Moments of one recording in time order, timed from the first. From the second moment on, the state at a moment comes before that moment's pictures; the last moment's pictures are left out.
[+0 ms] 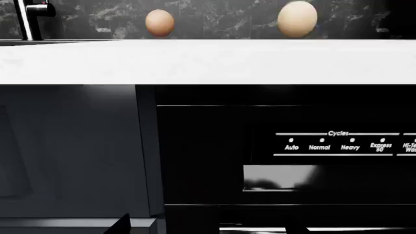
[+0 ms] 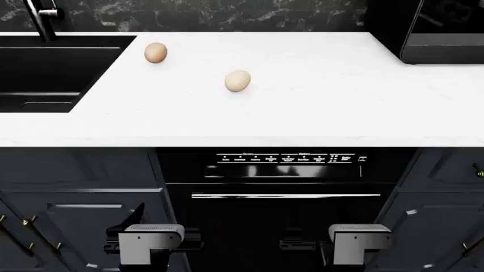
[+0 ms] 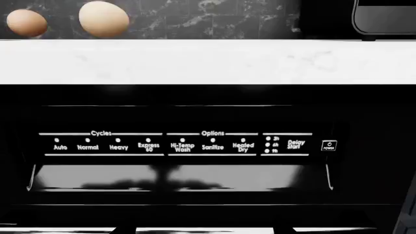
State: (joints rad) left arm 0.00 0.00 0.00 0.00 0.00 0.00 0.00; right arm 0.00 0.00 0.00 0.00 0.00 0.00 0.00
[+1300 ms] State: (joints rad) left arm 0.00 -0.10 0.11 0.00 -0.10 0.03 -0.13; right arm 0.00 0.10 -0.12 0.01 0.11 0.00 0.12
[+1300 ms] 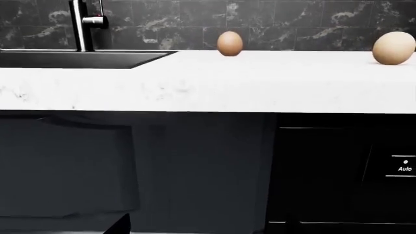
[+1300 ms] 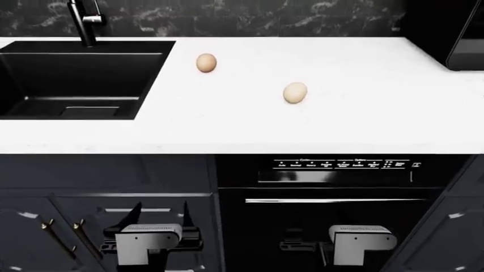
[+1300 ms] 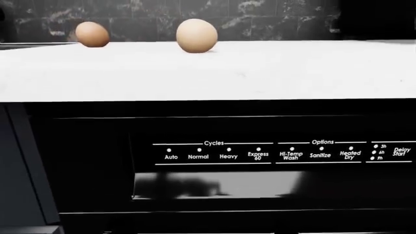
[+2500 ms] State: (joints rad) left arm -0.60 -0.51 -0.16 0.88 -1.41 -1.06 -0.82; right arm 0.90 1.04 -0.78 -0.97 1.30 0.30 1.12
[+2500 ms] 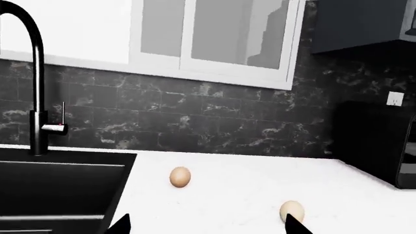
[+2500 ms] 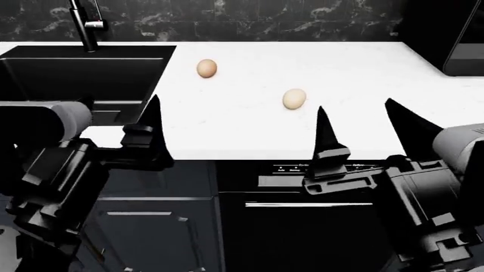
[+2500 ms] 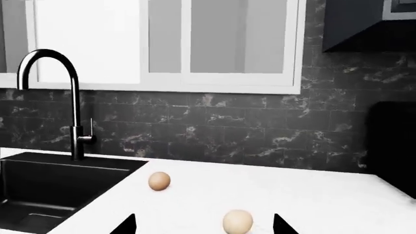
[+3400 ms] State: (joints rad) left arm -0.74 -0.62 -0.18 0.89 -1.64 -1.16 -0.96; right arm 0.91 0.93 -0.22 -1.04 1.92 0.81 1.43
